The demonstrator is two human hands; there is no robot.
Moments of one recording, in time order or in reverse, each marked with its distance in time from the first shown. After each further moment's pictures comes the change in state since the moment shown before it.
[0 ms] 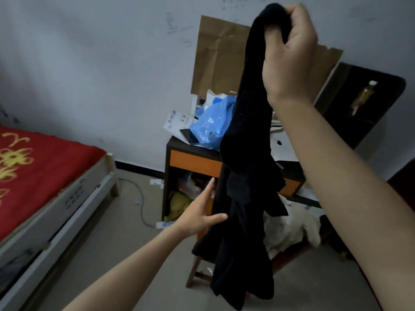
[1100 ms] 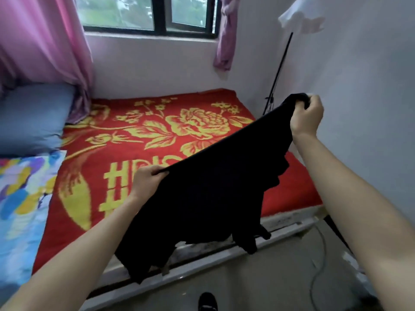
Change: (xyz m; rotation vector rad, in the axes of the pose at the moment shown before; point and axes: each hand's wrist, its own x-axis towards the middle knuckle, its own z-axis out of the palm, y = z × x) left_hand -0.474 -0.088 -0.496 0.514 1.564 -0.668; right_hand -0.141 -0.055 0.677 0.352 -0.534 0.363
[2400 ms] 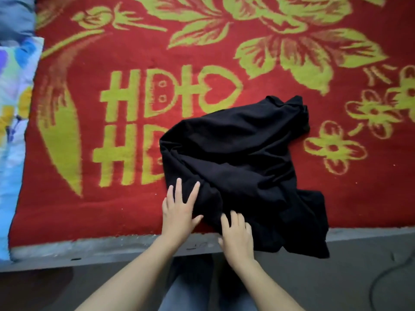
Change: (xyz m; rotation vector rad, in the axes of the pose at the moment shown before) left_hand 0.015 -0.316 0.198 0.808 -0.501 -0.427; right_hand -0.355 0.317 0.269 -0.844 -1.513 -0.182
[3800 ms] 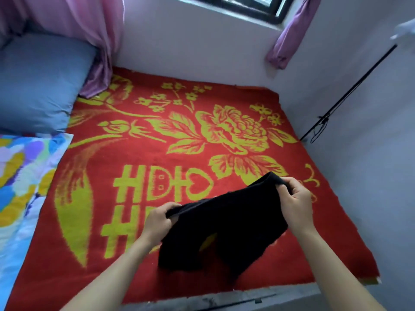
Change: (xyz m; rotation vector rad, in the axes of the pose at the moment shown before) left_hand 0.005 -0.048 -0.251 -0.920 0.271 0.270; right_hand -0.079 -0.034 -0.397 0.881 0.858 0.010
